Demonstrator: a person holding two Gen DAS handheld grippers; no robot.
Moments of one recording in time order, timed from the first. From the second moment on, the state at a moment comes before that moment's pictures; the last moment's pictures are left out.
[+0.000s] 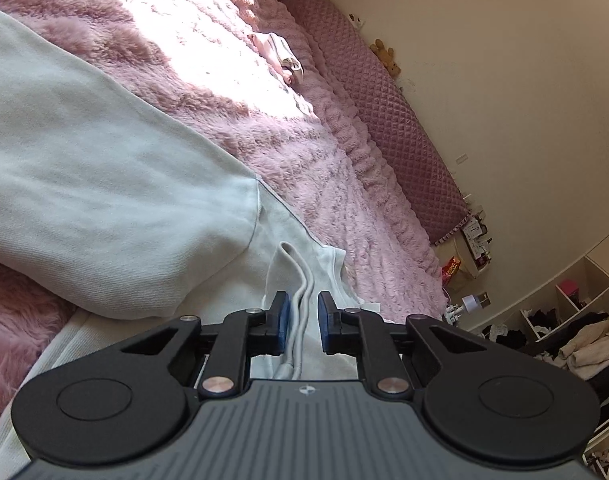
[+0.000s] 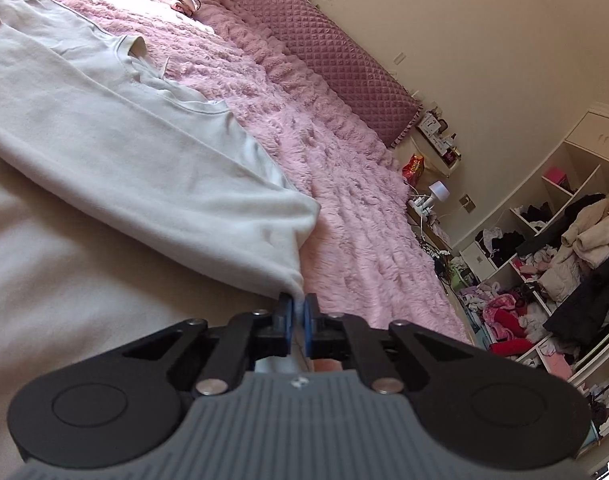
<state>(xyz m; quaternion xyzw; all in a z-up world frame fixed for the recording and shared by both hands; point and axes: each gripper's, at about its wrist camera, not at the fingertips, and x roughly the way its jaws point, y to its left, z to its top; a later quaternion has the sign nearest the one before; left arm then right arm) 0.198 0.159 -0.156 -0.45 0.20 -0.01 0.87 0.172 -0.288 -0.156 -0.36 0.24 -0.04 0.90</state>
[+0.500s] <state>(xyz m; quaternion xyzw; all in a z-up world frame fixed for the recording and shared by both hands) 0.157 0.175 -0.165 -0.45 0.23 0.07 0.86 0.157 -0.312 -0.145 -0.28 0.29 -0.09 0.91</state>
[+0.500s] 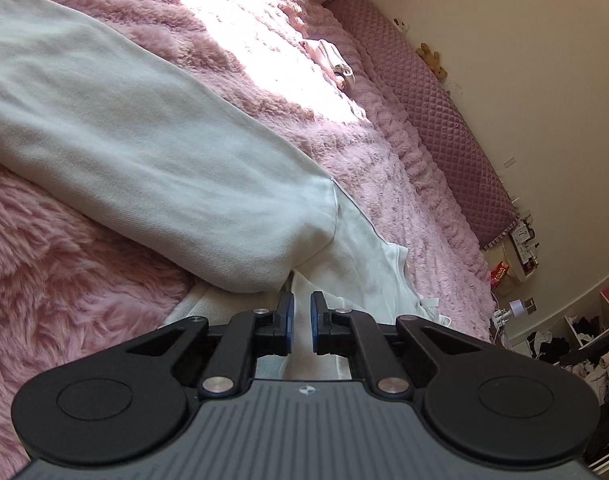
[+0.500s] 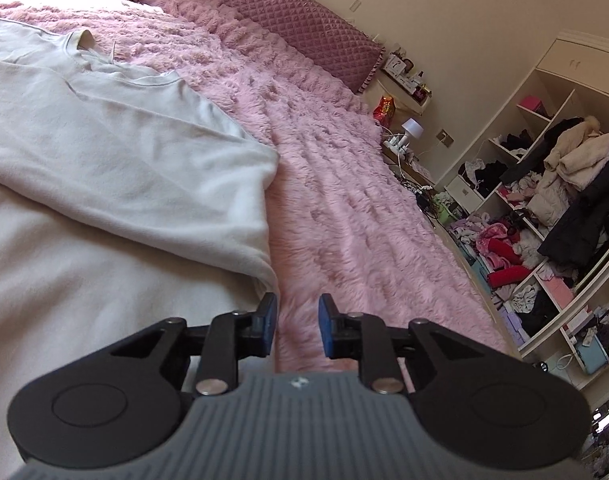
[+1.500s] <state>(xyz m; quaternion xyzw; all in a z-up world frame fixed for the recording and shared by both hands) 0.089 0.197 -0.127 -0.42 0.24 0.04 0.87 0.135 -0.180 -0.096 -0.16 0.30 0.07 0.94</state>
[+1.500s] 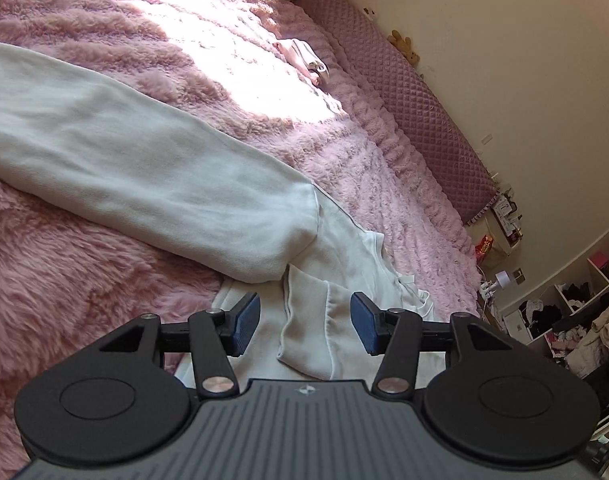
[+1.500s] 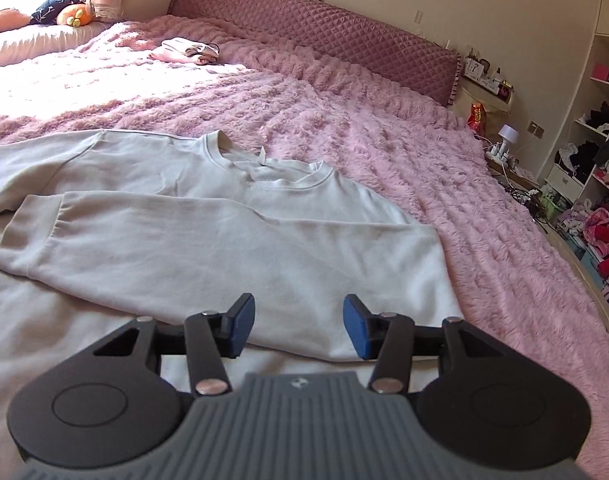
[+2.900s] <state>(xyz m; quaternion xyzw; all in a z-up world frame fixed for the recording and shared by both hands) 0.072 0.270 -0.057 -0.51 0.00 0.03 0.86 0.058 -0.139 -0.060 -0.14 0.28 0.15 0.94</state>
